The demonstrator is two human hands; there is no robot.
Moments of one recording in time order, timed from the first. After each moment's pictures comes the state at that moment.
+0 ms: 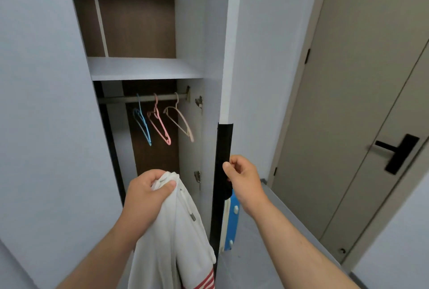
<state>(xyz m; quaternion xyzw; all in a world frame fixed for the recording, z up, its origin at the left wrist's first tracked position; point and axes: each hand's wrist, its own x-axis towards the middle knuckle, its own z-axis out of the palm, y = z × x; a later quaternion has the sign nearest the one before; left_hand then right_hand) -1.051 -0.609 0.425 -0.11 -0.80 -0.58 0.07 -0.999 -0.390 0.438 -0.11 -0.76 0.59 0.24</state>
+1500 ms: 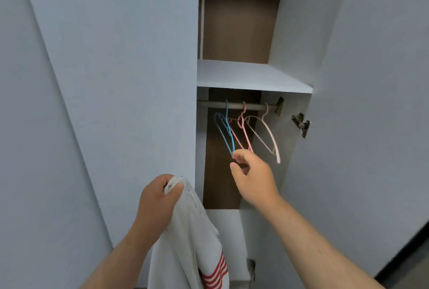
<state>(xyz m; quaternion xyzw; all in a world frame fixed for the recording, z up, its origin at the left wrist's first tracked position) -1.147 -0.757 0.415 0.00 -0.80 -0.57 0.16 -1.180 -0.533 0.446 0.06 -0.87 0.44 0.20</state>
